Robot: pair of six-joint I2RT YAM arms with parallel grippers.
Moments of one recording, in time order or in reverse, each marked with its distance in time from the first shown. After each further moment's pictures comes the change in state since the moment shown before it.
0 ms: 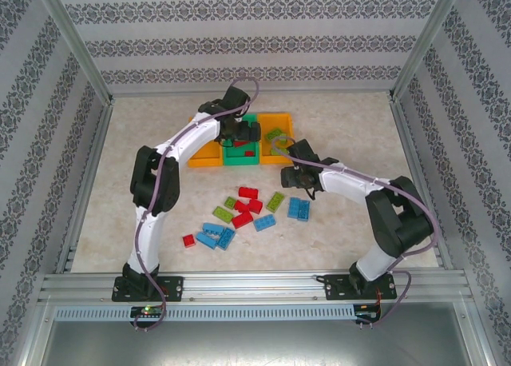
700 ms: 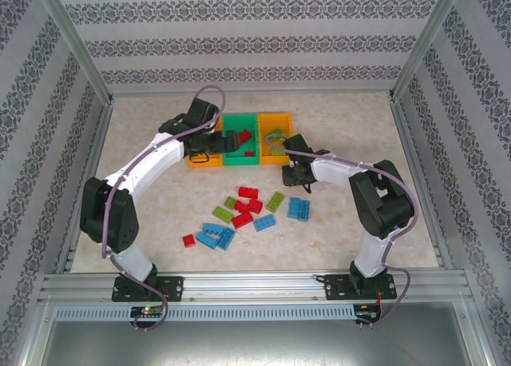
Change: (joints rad) left arm 0.093 -0.479 -0.521 0.101 0.045 -0.071; right arm -0.005 0.121 0.082 -0.036 -0.053 -0.076
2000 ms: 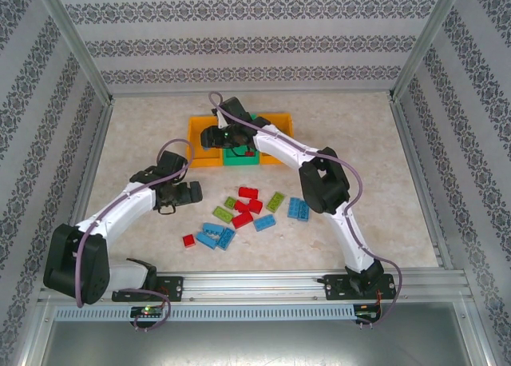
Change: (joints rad) left arm 0.079 -0.373 -0.587 0.006 -0.106 -0.028; right arm 0.216 0.570 1.028 -0.036 -0.400 0.271
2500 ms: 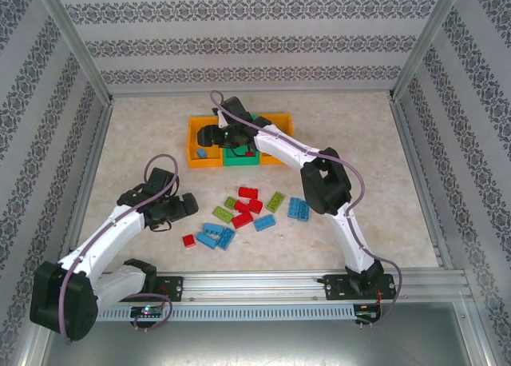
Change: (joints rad) left arm -0.010 -0.266 -0.162 -0.093 0.077 -0.192; right arm 0.002 -0.077 -0.107 0.015 0.001 0.020
